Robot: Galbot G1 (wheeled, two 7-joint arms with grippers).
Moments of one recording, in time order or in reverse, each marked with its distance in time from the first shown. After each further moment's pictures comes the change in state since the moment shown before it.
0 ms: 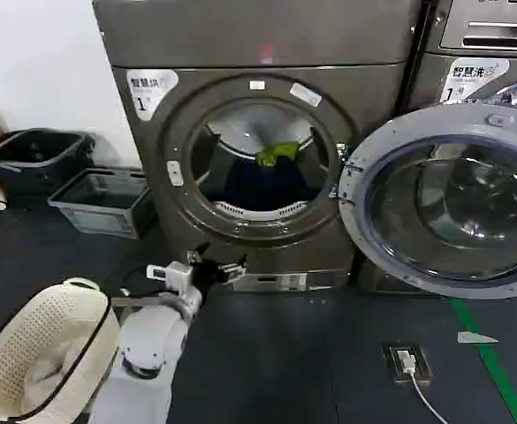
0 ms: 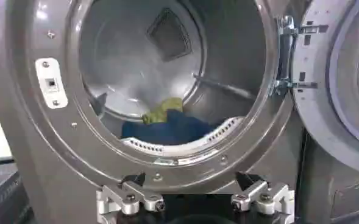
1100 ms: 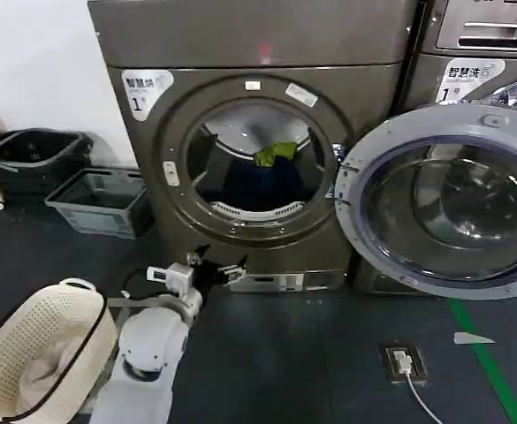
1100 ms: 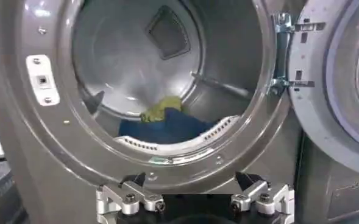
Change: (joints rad) left arm 0.009 -0.008 0.001 -0.002 0.004 0.000 -0.003; right arm -0.002 0.006 -0.026 -0.022 -0.005 0.091 0.045
